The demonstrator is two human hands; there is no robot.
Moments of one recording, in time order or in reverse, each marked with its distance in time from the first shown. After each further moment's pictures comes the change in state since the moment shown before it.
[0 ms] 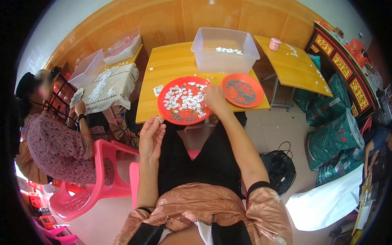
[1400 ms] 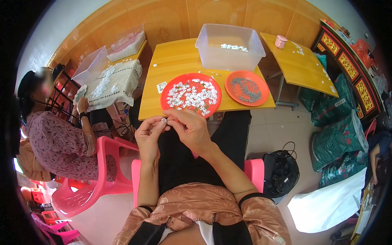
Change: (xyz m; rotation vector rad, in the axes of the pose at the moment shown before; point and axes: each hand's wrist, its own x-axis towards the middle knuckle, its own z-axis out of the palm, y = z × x) left_hand -0.017 0.010 0.020 0.403 -0.077 0.308; right_hand -0.075 -0.145 -0.057 0.885 0.161 -0.124
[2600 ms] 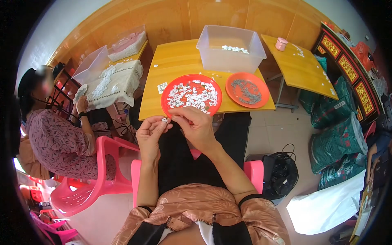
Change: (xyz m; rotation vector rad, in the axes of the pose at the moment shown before) left_hand 0.001 -0.001 -0.003 -0.023 -0.034 -0.057; right_hand 0.007 0.003 -0.008 0.032 0.017 0.060
